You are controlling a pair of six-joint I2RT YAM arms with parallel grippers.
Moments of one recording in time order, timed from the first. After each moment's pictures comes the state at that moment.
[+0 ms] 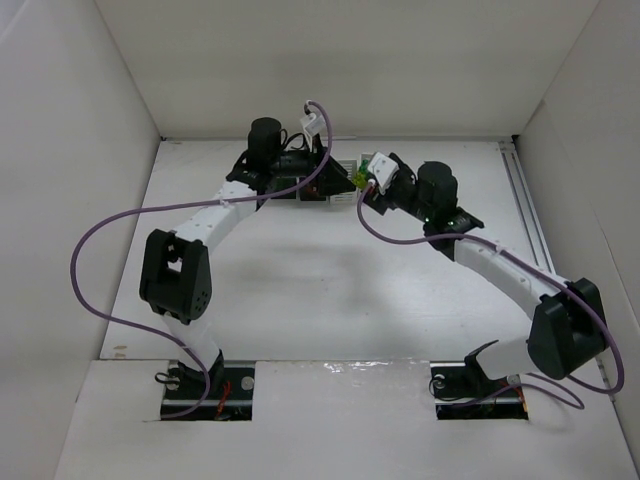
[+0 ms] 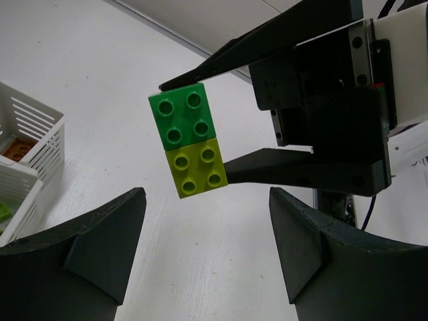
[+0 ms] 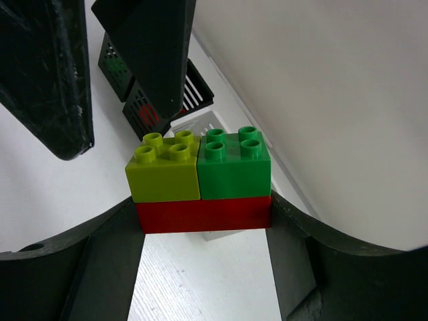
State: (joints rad) left arm -0.39 1.77 1.43 0.13 1.04 -0.29; right arm 0.48 1.39 1.02 0.20 -0.27 -0.61
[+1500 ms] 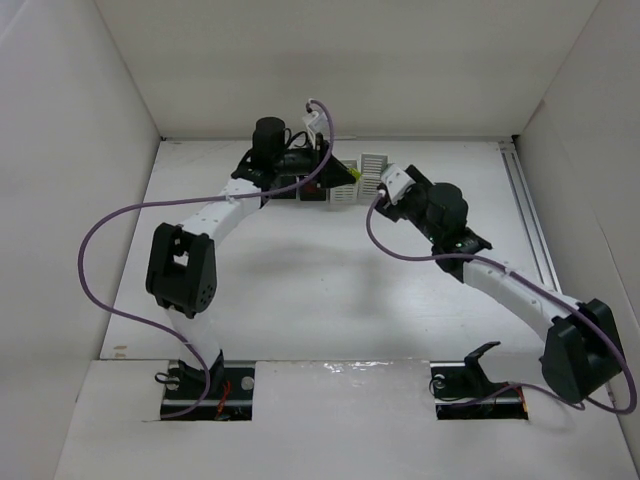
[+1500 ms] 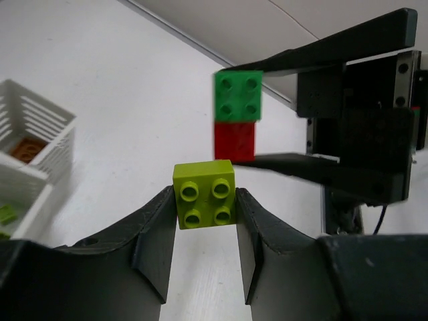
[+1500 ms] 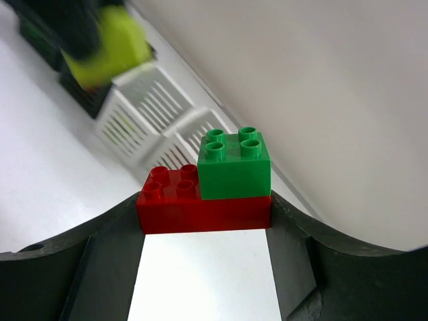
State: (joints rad) left arm -0.42 1.82 1.46 0.16 1.00 -0.31; right arm 0.52 1.28 0.85 0.32 -0.02 -0.61
